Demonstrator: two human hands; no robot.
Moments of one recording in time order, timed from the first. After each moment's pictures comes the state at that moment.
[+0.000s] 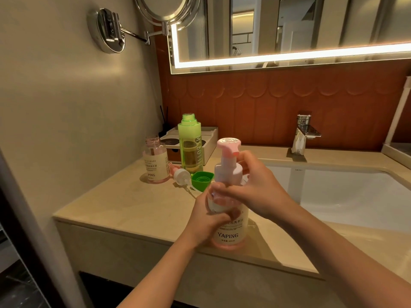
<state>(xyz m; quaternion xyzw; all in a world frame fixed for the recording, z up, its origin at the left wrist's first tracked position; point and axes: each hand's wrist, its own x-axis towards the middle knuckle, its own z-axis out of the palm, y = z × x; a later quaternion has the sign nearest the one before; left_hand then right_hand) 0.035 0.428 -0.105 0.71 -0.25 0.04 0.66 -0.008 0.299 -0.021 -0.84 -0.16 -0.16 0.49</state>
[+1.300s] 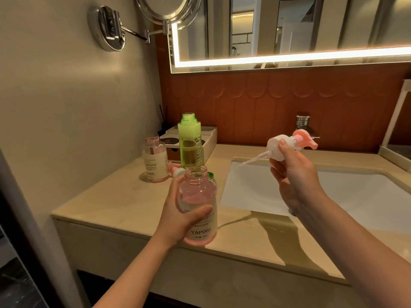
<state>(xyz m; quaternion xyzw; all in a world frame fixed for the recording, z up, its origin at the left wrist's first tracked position) 0.025 0.471 -0.099 0.69 -0.21 0.11 0.68 0.018 0.254 -0.021 -0.52 0.05 -0.22 0.82</state>
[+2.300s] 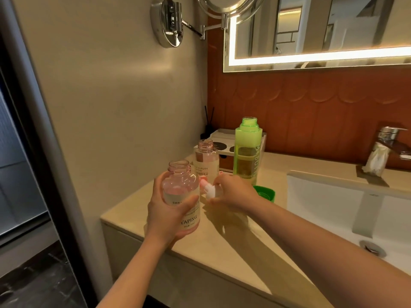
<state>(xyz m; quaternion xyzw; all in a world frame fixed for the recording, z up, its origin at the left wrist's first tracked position) 0.082 0.591 -0.101 0.73 -0.03 0.29 0.61 0.144 0.442 -0.057 -0.97 -0.19 -0.08 0.15</state>
